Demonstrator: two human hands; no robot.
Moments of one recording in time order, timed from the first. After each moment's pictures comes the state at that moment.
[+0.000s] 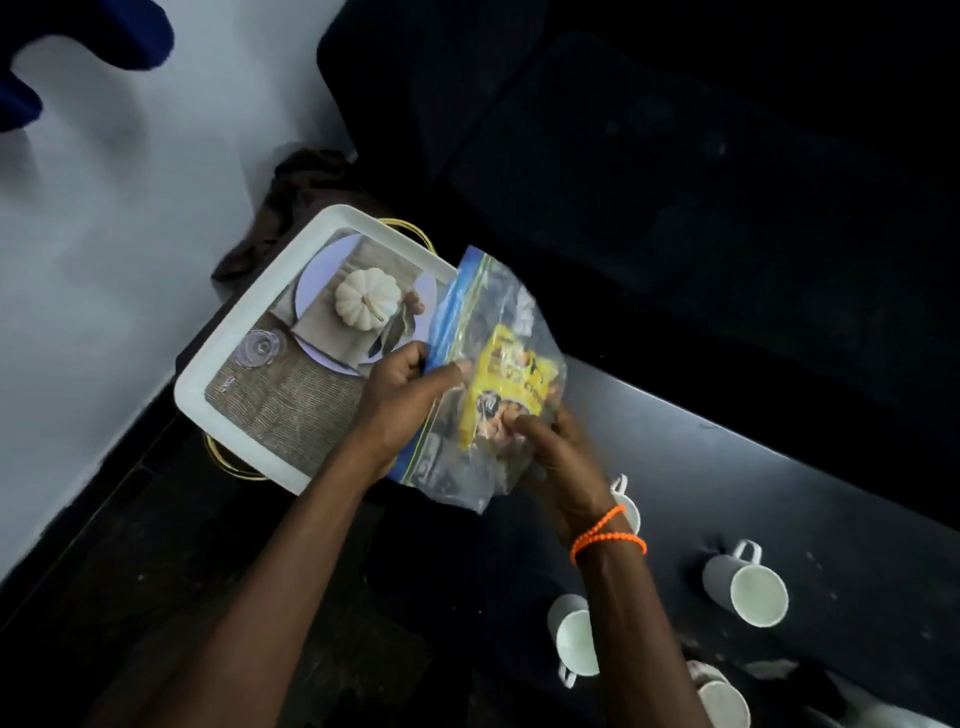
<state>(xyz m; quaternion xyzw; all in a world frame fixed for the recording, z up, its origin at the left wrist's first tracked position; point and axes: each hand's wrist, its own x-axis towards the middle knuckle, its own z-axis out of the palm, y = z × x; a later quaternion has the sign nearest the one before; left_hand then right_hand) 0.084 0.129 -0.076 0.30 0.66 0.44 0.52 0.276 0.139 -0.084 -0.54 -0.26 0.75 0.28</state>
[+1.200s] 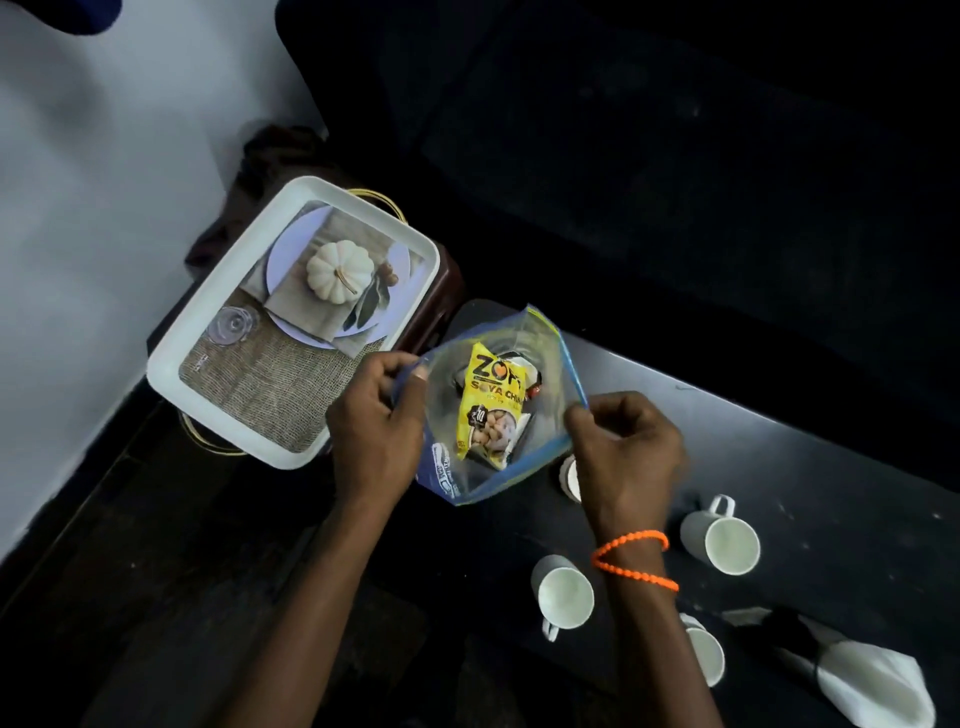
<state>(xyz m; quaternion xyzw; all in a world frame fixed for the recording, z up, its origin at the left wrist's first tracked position) 0.131 0.074 -0.066 0.35 0.80 0.43 0.25 0.328 0.112 -0.029 -0.74 -0.45 0.36 0.33</state>
